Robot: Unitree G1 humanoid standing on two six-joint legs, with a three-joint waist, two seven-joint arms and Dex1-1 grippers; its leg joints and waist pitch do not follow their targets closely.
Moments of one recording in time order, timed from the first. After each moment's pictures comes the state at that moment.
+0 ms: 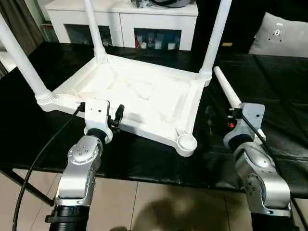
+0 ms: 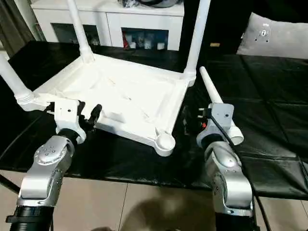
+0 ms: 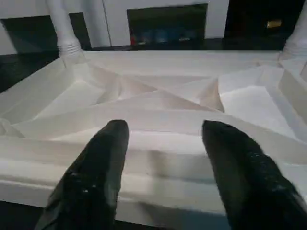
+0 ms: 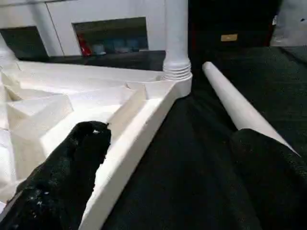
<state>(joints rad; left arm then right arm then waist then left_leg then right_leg) -0.22 0.12 0.04 -0.06 0.02 0.34 -0.17 -0.17 -0.08 -0.11 -0.18 0.15 0.48 0.06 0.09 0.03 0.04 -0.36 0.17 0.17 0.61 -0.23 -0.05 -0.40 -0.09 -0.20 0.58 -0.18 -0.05</state>
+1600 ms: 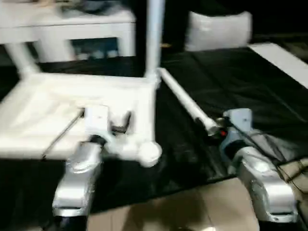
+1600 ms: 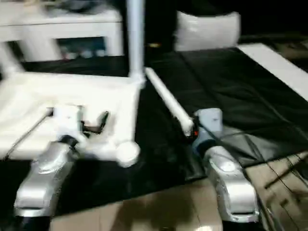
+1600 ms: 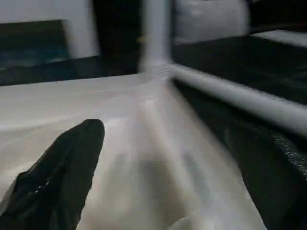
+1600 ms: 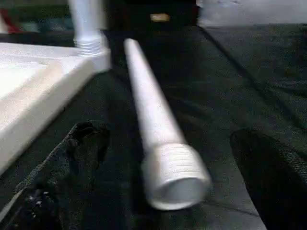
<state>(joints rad) -0.15 0.09 -0.02 -0.13 -0.05 0.33 -0.21 -0.10 -0.17 -0.05 -0.22 0.18 0.54 0.19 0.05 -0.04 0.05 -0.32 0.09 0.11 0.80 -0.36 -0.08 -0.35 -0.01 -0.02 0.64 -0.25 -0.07</state>
